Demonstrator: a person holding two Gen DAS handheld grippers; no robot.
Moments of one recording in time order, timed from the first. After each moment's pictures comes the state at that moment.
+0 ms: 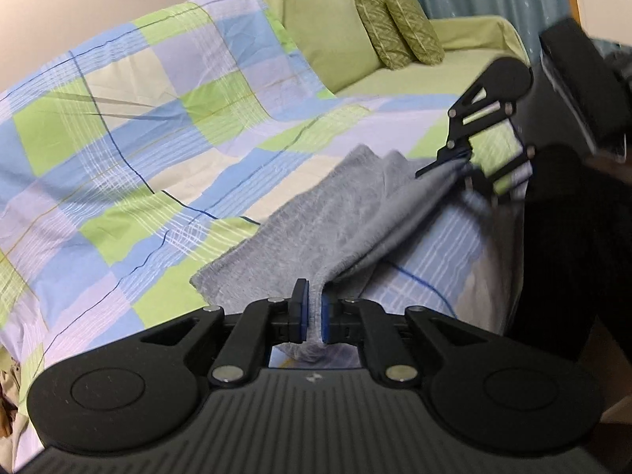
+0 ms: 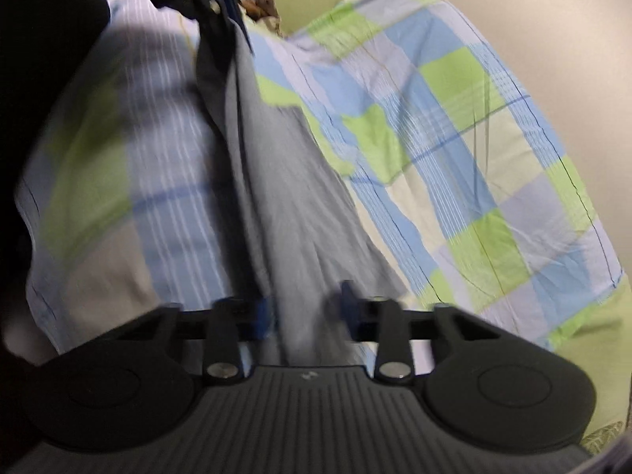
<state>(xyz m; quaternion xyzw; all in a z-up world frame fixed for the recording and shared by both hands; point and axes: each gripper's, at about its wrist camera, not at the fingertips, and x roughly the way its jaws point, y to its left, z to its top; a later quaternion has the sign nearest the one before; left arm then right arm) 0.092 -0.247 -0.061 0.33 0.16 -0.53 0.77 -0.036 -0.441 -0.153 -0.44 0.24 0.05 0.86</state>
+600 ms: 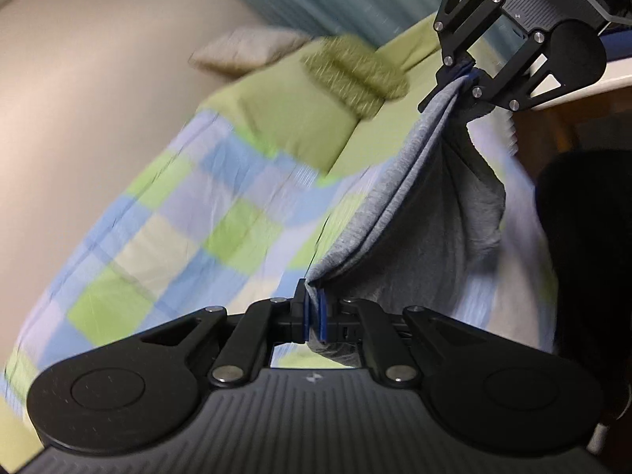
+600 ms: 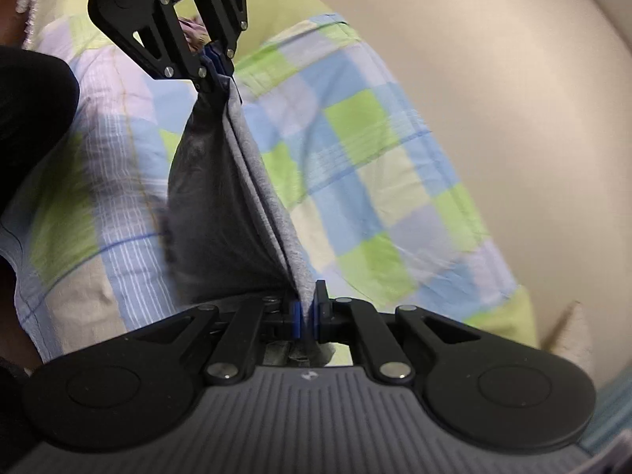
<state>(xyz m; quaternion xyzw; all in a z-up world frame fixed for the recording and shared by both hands) -0.006 -0.269 0.032 0.43 -0.06 -0.54 0.73 -0.163 -0.414 -0.033 -0.45 0.18 -0.09 0.87</state>
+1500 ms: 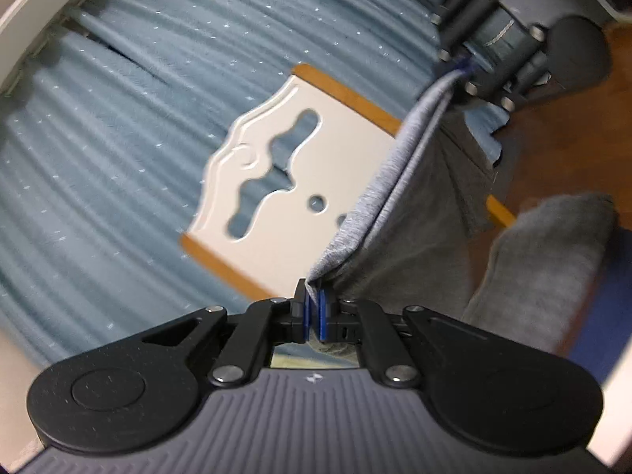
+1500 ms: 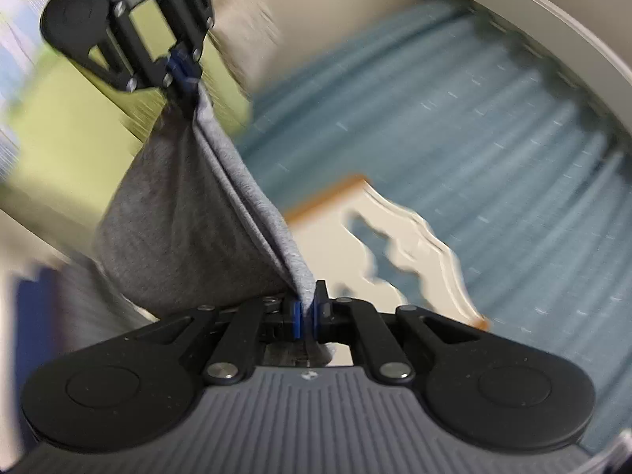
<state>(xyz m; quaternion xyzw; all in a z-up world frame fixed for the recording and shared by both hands) -0.363 -0.668 0.087 0.30 -0.36 -0.80 0.37 -0.513 -0.623 0.016 -0.28 0.34 -0.63 0.63</state>
